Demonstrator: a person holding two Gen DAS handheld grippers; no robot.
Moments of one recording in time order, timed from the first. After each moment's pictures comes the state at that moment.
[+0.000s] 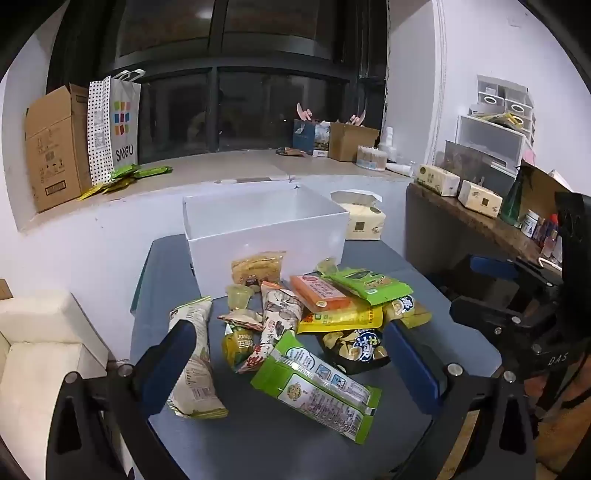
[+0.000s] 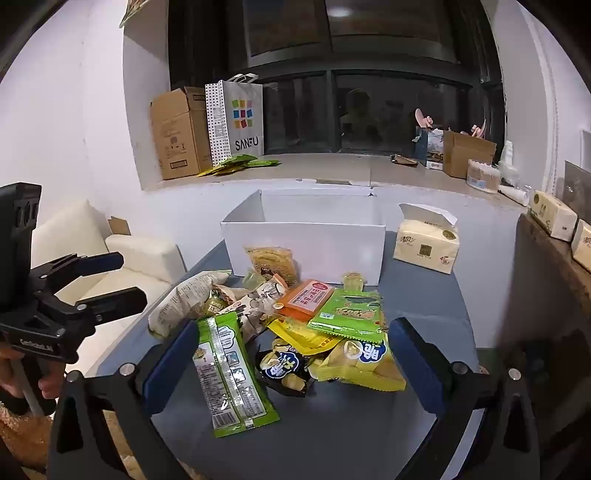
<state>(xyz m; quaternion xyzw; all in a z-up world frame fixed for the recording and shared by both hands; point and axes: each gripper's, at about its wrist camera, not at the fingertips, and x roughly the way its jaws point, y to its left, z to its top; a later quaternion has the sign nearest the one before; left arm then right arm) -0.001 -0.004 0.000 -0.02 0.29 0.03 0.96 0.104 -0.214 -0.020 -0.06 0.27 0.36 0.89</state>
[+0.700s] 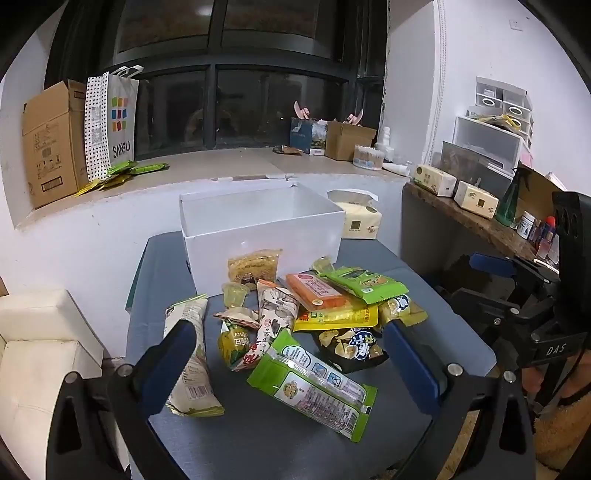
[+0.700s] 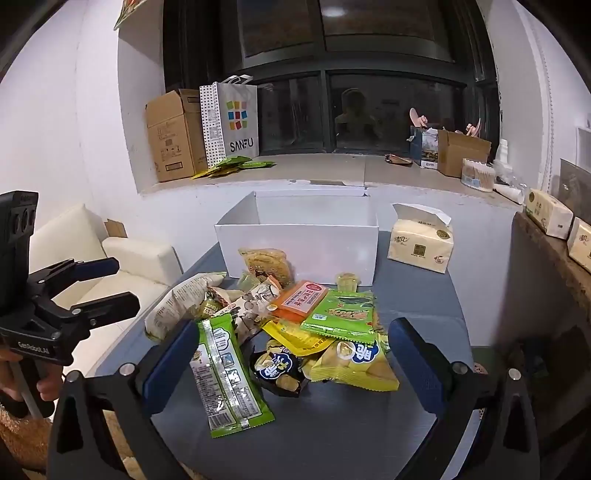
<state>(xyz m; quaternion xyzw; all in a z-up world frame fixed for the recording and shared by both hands) 0.000 0.002 0.000 -0.05 0.29 0.00 0.95 0.106 -0.221 -0.016 -0.06 0.28 0.35 0.89</state>
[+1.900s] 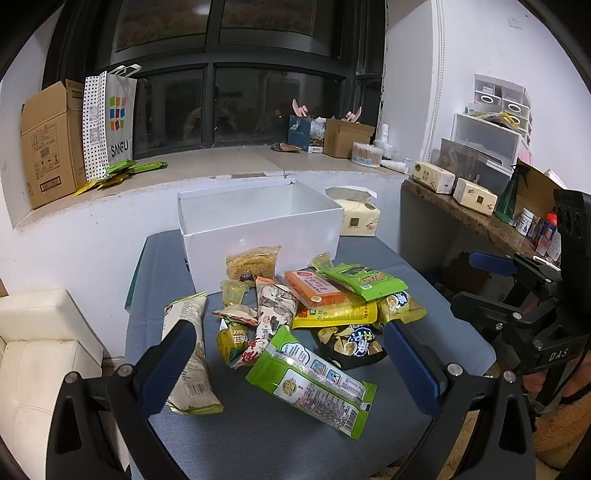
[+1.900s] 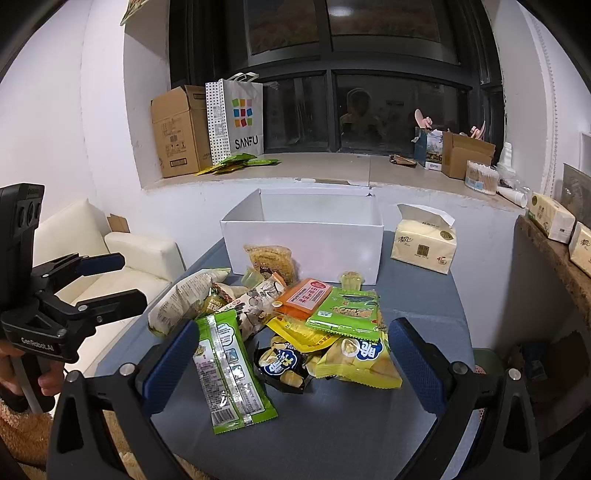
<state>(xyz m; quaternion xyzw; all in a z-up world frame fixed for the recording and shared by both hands) 0.000 0.001 -0.002 -0.04 0.30 0.00 0.95 0.100 -0.216 -0.017 -0.07 0.28 0.36 0.89</state>
